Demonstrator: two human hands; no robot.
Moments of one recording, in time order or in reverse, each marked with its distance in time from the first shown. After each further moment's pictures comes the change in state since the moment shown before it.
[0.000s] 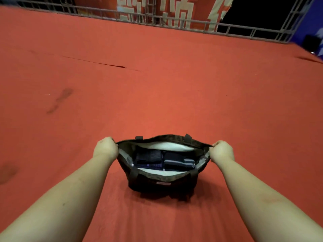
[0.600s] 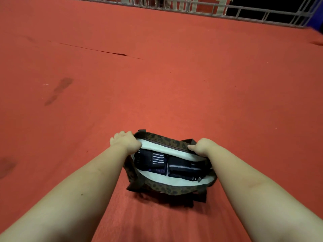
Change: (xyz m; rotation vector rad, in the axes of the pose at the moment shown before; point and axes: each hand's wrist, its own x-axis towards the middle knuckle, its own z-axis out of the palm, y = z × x) left_hand 0.020 0.047 0.036 0.227 -0.210 0.050; right_hand 0.039 -0.032 0.061 -0.465 -0.459 -0.082
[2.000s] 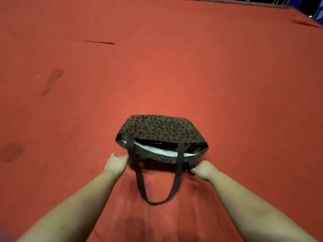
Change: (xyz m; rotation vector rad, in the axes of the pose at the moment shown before) left_hand -0.125 -0.084 0.101 -0.648 -0.023 -0.166; right_hand -0.091 0.107 0.160 0.356 -0.088 0.012
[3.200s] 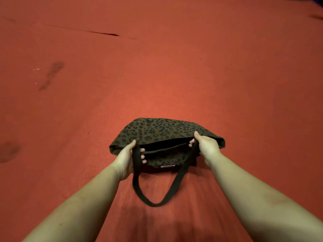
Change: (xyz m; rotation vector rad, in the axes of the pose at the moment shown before) left_hand 0.033 0.045 0.009 -0.758 -0.505 -0.287; right_hand 0.017 -0.098 -0.047 0.955 0.233 -0.057
